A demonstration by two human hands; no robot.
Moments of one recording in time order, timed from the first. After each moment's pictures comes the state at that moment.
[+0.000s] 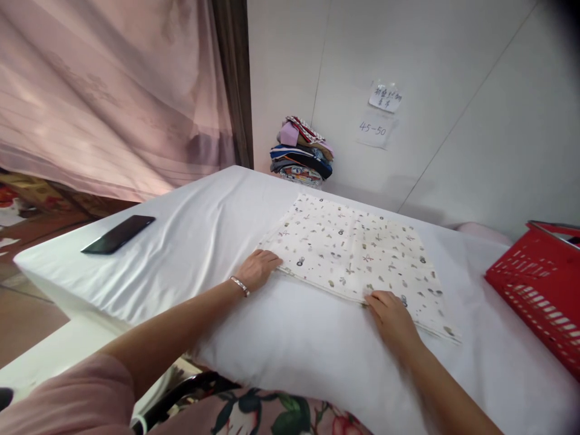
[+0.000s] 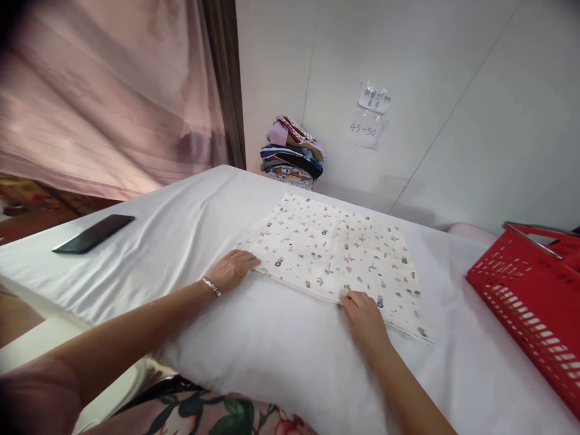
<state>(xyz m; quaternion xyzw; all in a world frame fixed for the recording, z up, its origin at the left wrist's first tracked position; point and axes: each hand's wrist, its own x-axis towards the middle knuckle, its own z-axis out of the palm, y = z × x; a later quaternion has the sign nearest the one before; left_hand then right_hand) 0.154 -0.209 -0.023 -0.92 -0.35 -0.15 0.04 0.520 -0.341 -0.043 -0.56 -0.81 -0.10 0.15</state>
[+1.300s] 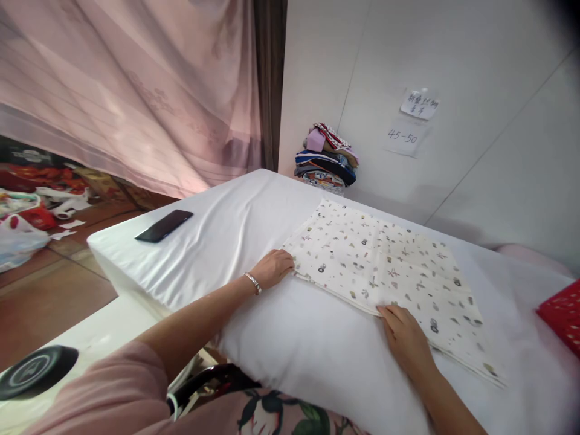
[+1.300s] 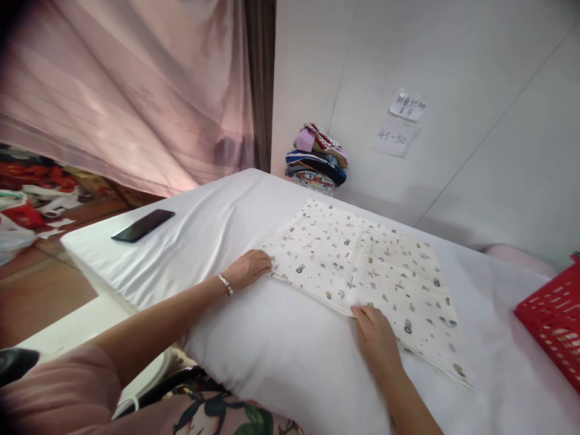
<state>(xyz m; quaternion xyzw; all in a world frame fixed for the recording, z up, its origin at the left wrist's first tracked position) 0.133 -0.207 -0.017 -0.91 -0.37 -0.18 -0.03 0.502 -0.328 -0.065 -0.55 -0.80 -0.11 0.22</state>
